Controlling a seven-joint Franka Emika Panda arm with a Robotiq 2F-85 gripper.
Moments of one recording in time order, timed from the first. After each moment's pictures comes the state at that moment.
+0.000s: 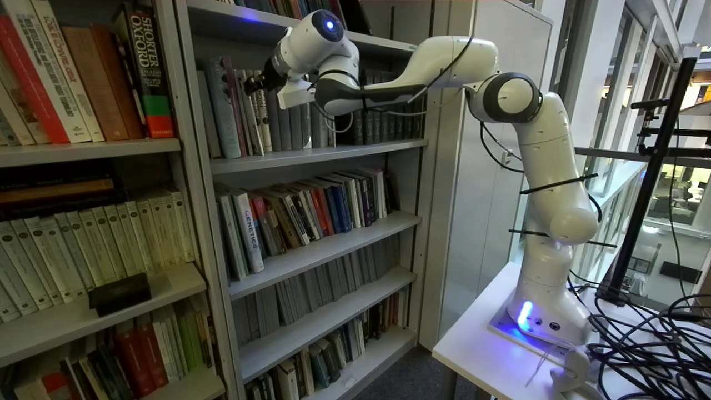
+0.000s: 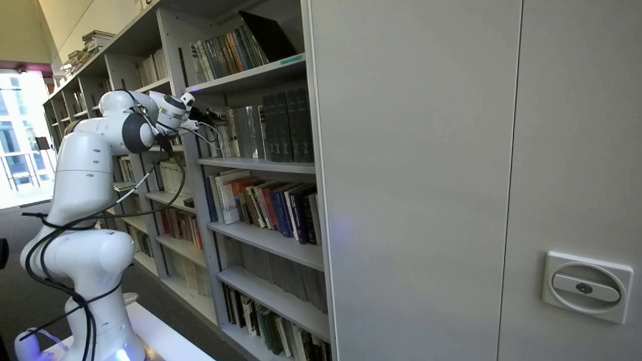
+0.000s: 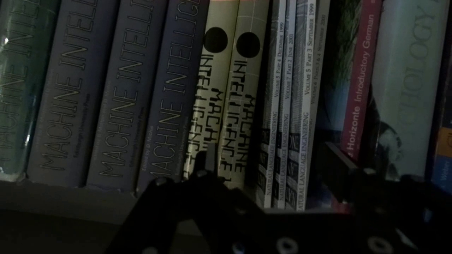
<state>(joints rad) 0.48 0.34 0.19 -1.22 -1.09 2.43 0.93</state>
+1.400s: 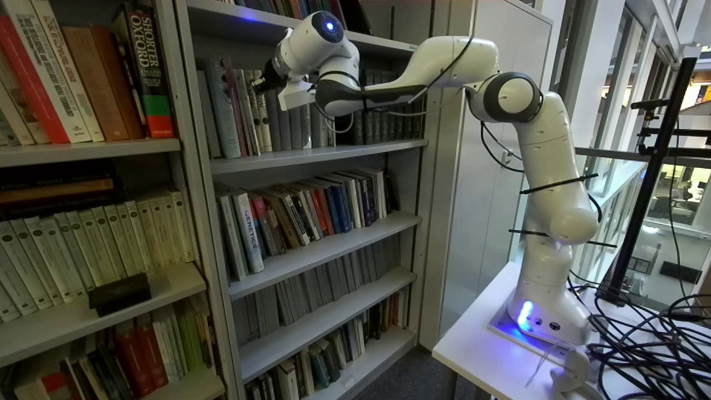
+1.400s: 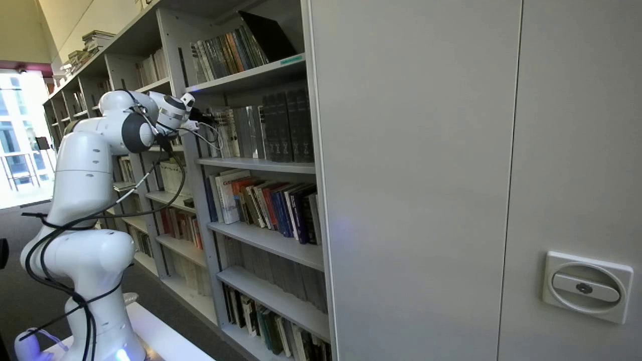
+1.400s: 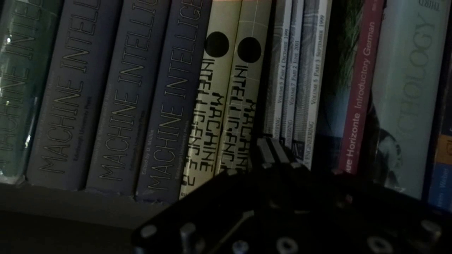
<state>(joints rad) 0.48 0.33 0.19 -1.23 -1.09 2.43 0.93</state>
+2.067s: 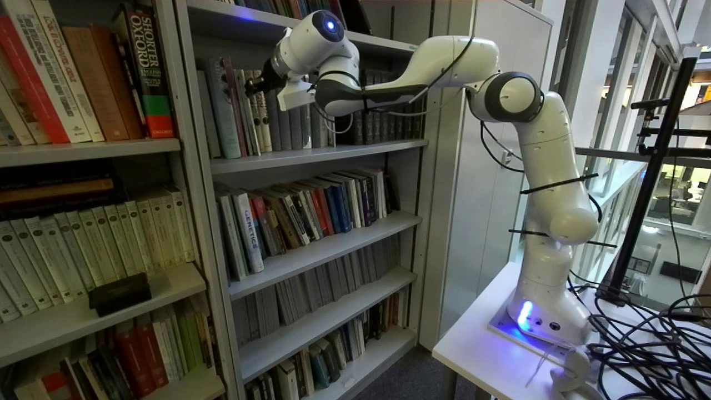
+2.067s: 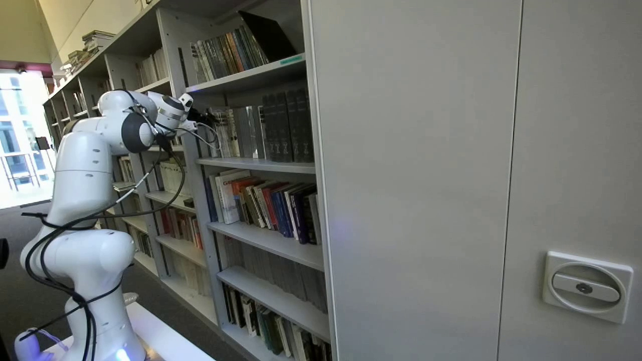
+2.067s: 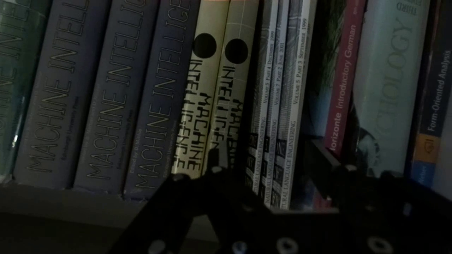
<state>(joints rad) 0.48 0.33 0.20 -1.24 -1.08 2.43 0.92</state>
